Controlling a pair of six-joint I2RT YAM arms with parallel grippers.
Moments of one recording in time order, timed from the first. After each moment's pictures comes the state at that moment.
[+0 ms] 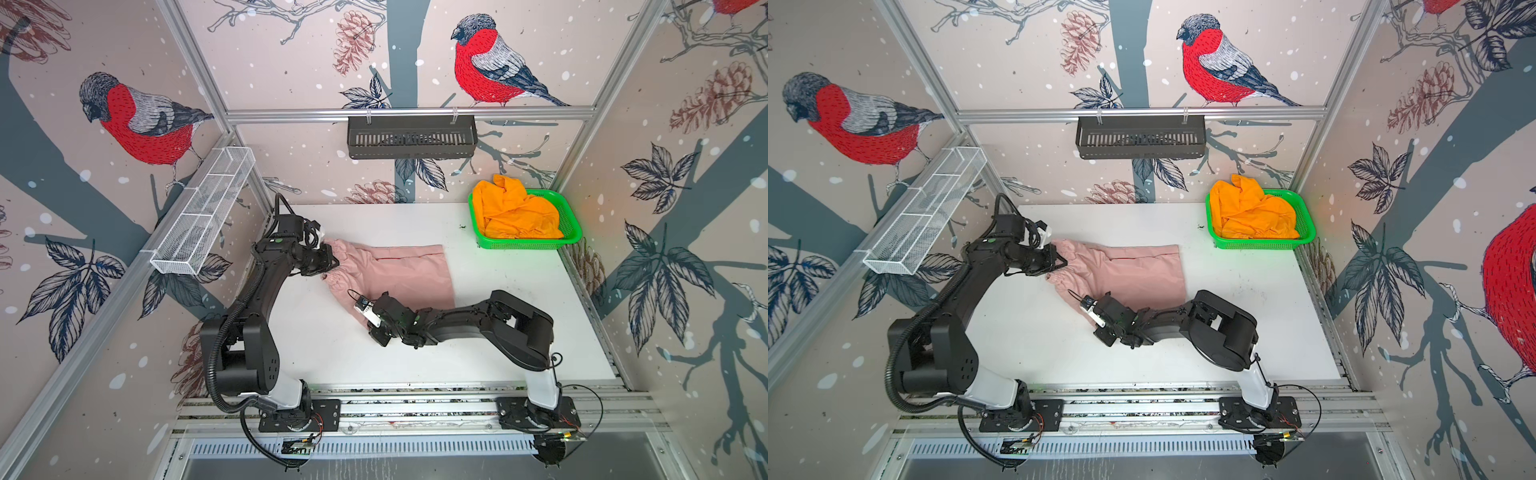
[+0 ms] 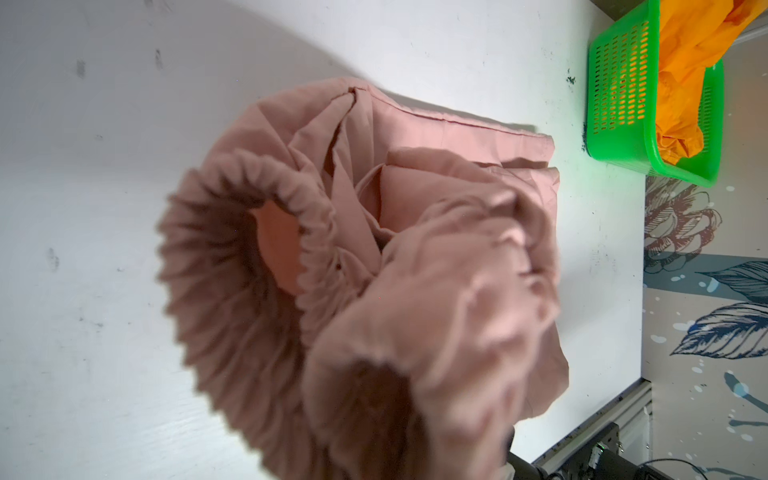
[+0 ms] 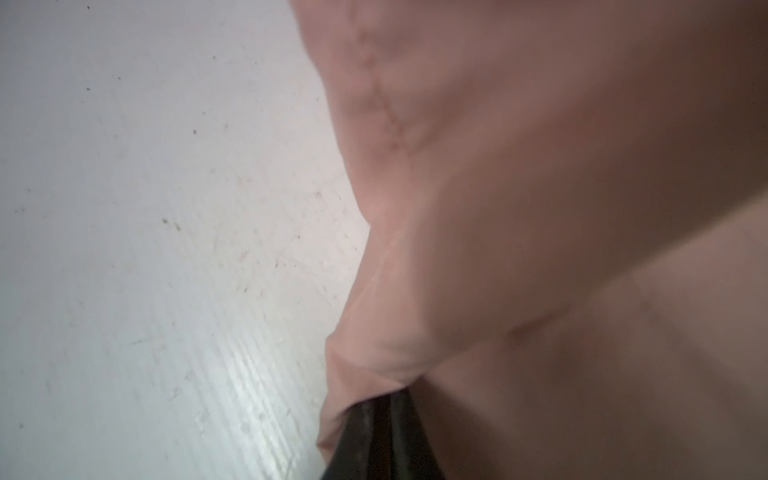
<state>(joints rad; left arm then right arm) 0.03 1.53 1.26 -0.81 0.51 -0.18 1.12 2.02 1.12 0.11 -0.02 0.03</state>
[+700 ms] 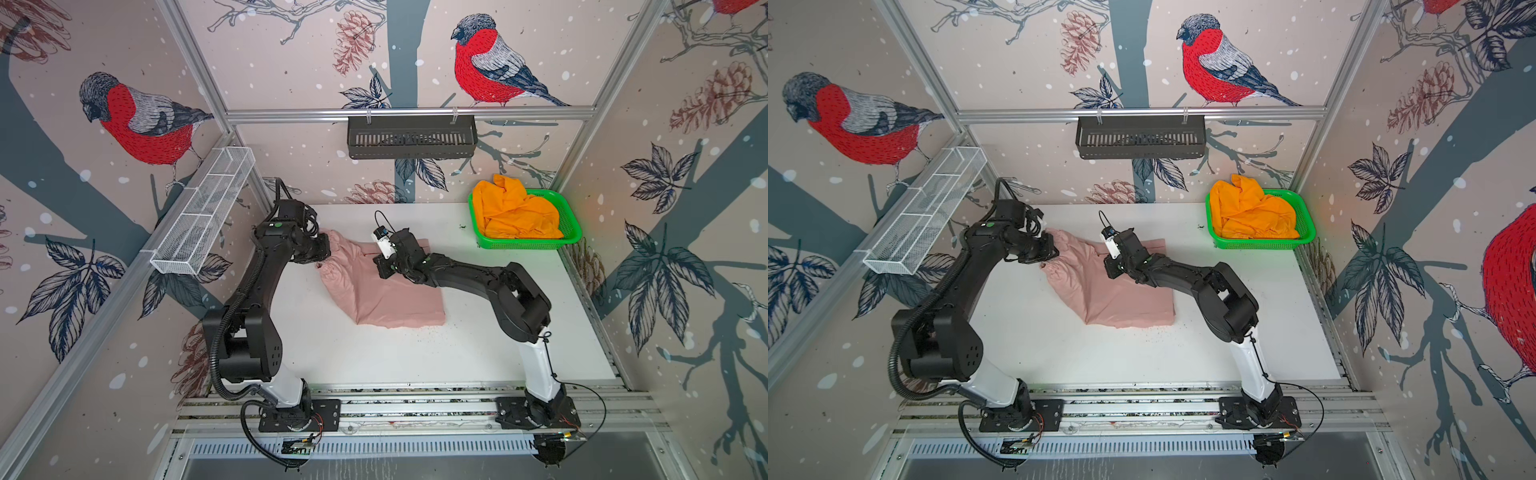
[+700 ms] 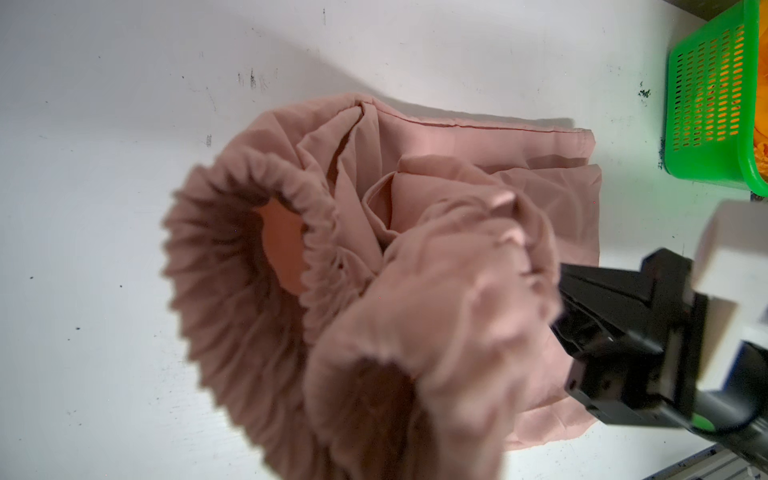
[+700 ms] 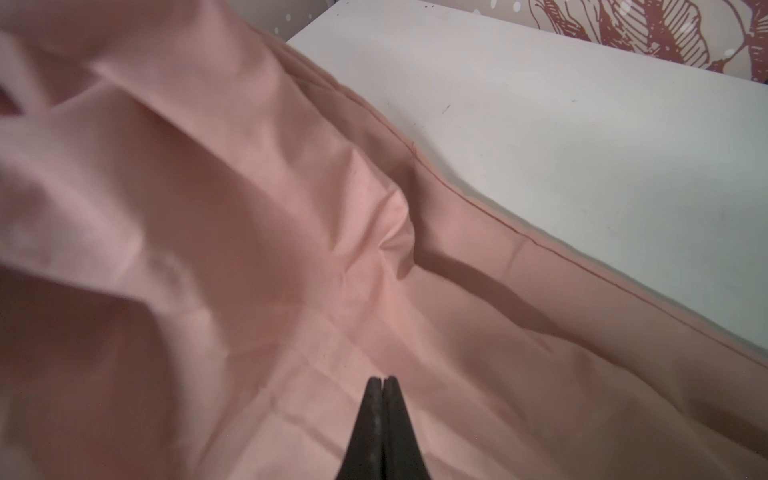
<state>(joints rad) 0.01 1.60 1.45 -0.93 0.34 -0.13 0.80 2.17 1.56 0.03 -0.16 0.17</state>
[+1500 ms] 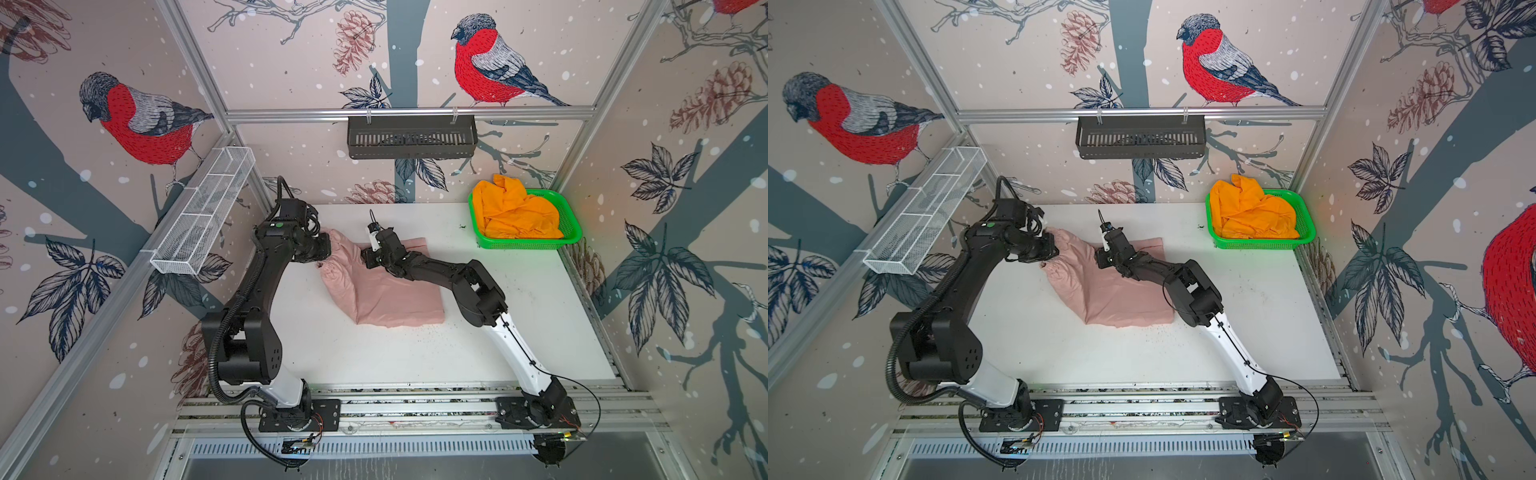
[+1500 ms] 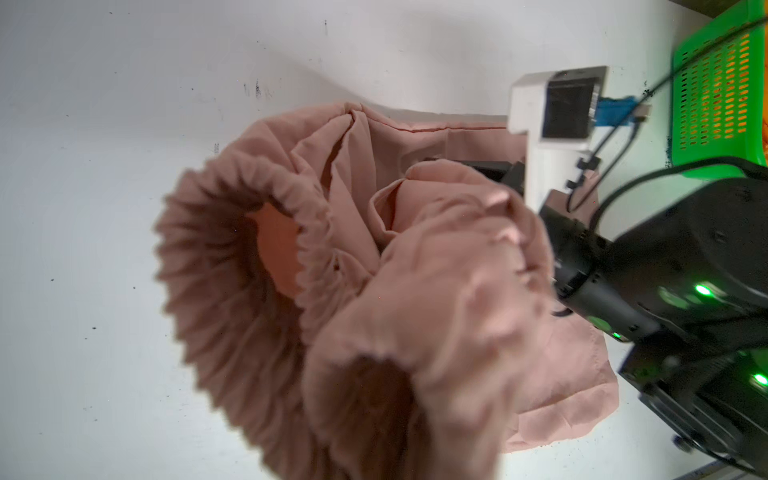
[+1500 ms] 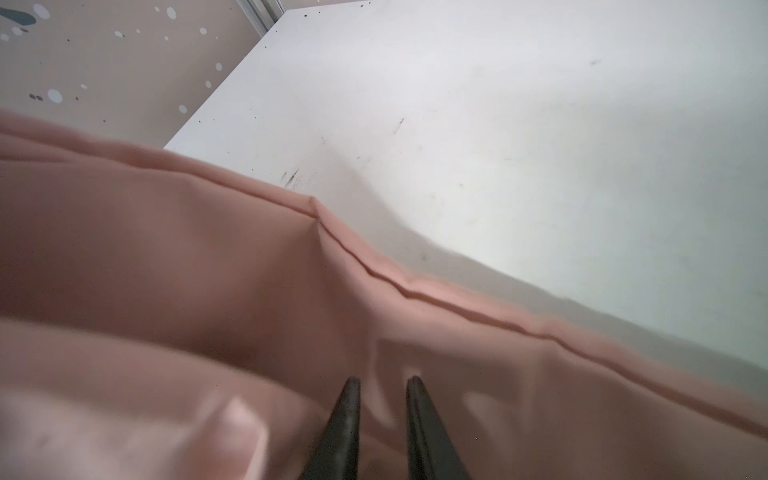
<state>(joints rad) -0.01 1.58 1.45 -0.93 0.29 -0.13 0.78 2.50 1.88 0.10 -0.12 0.34</state>
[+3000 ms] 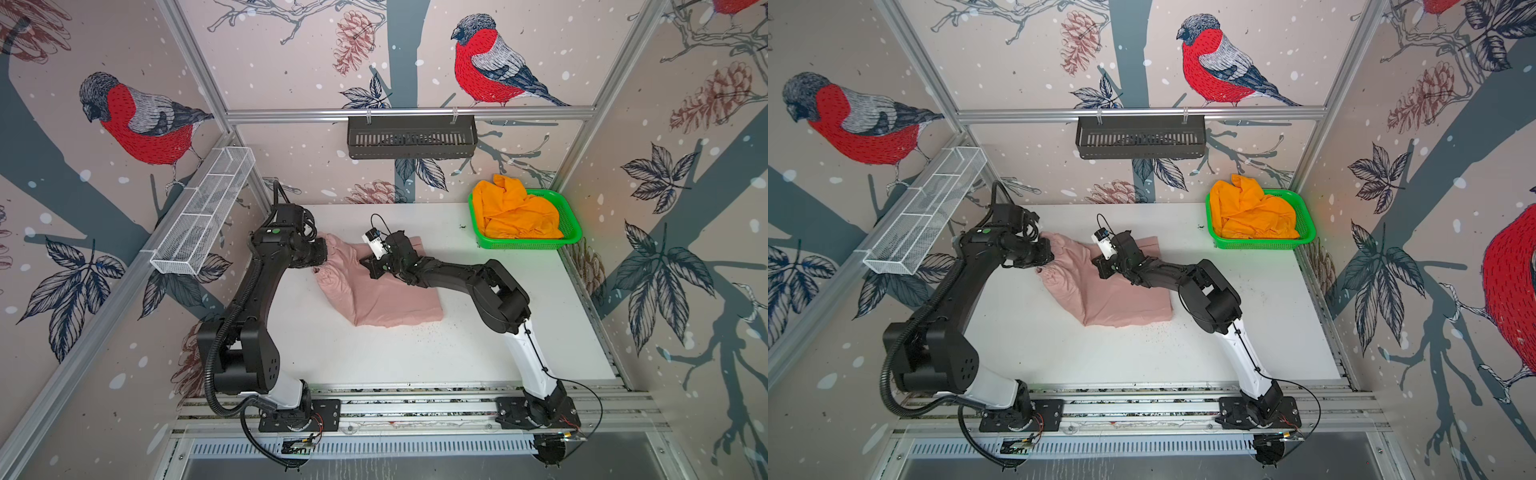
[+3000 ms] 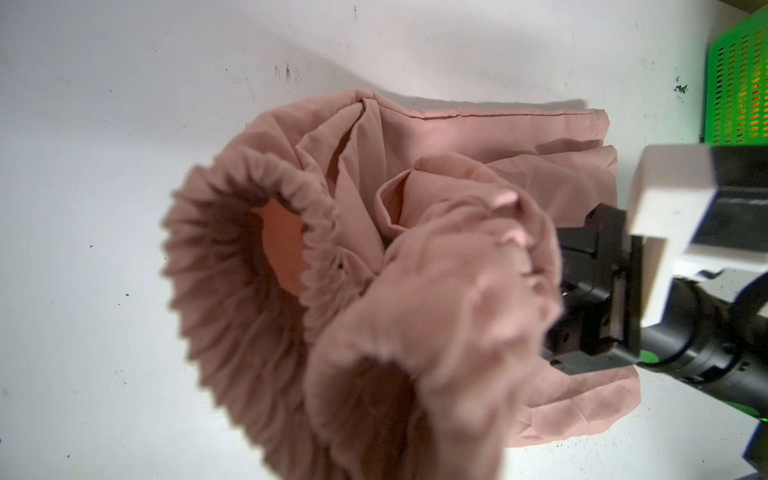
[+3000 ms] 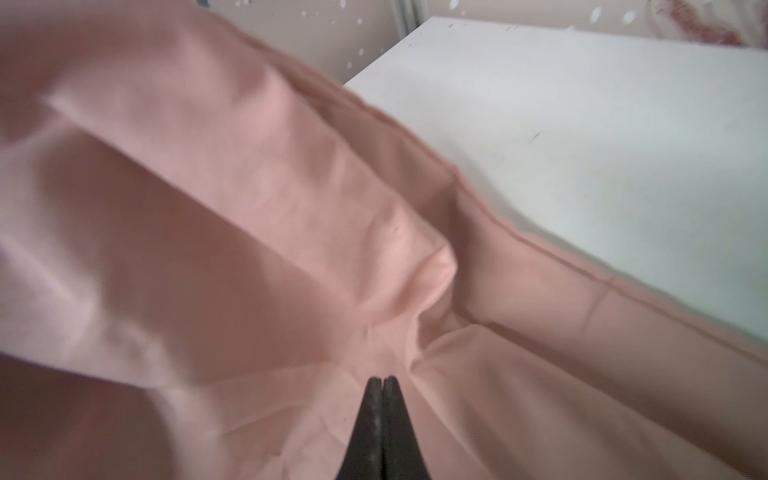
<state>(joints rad) 0.01 1.52 1.39 -0.93 0.26 -0.13 0.79 2.31 1.61 0.23 -0.39 0.18</state>
